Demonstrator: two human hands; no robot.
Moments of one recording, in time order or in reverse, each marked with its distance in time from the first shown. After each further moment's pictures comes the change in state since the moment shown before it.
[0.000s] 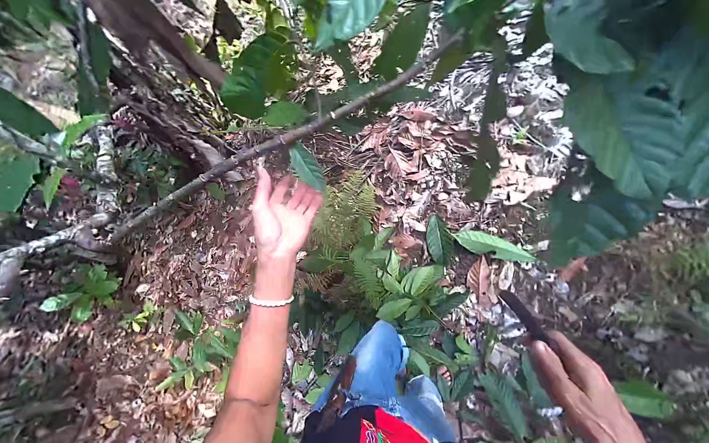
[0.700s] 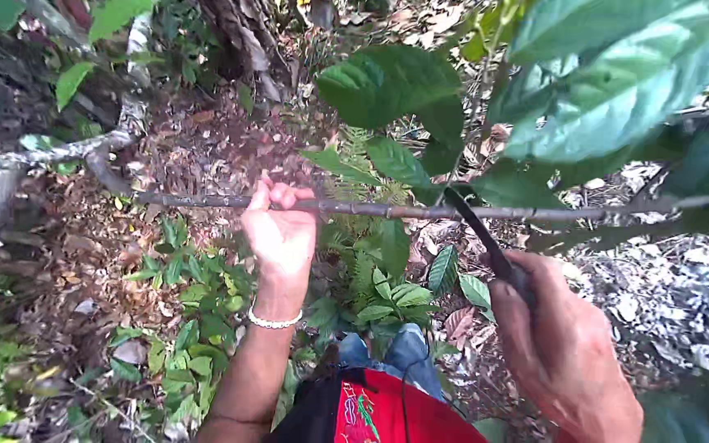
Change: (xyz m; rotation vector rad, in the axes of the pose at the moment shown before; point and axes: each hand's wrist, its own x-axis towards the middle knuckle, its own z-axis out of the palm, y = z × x) left_hand 0.052 0.042 -0.016 -0.605 0.310 0.381; right_hand 0.221 -0.272 0.033 -0.425 -0.078 -0.864
